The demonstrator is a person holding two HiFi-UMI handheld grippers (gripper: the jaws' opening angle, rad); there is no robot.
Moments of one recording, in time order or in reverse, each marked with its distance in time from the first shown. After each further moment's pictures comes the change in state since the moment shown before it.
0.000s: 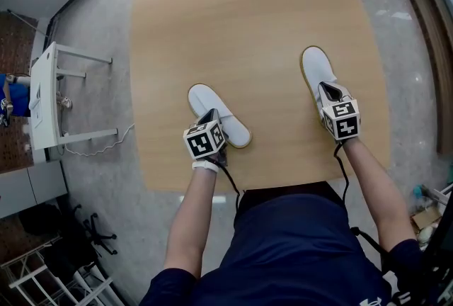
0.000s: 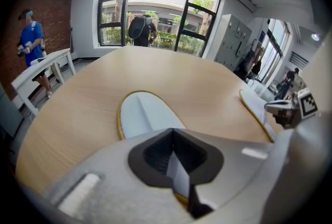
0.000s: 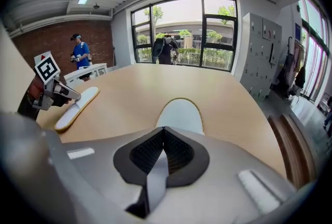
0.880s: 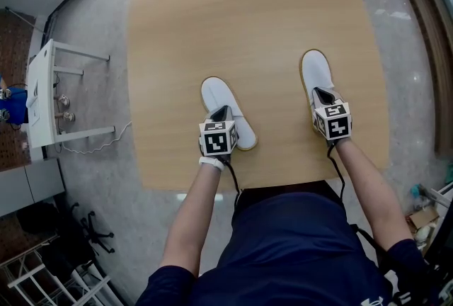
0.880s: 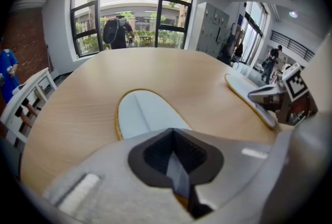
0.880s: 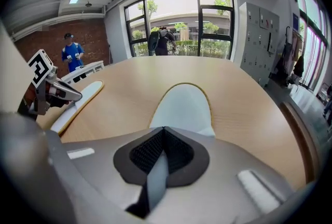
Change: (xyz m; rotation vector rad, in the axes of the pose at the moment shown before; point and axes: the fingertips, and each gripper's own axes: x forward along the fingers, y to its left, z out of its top) left arm 0.015 -0.048 -0.014 0.226 0.043 -0.085; right arm 0.018 0.016 -0.037 0.070 0.074 0.005
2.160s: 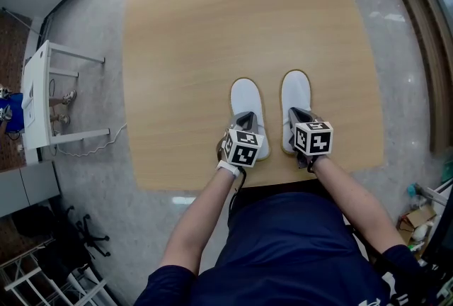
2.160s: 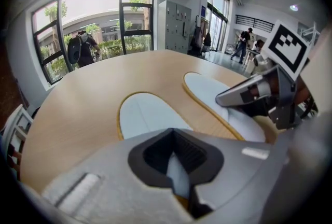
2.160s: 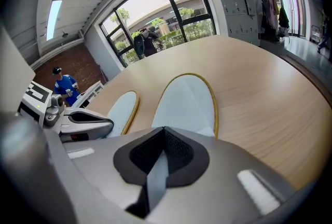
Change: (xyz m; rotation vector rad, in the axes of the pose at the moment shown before) left arm 0.027 -0.103 -0.020 0.337 -0.021 -0.139; right arm -0.008 0.075 -0.031 0.350 0.034 0.116
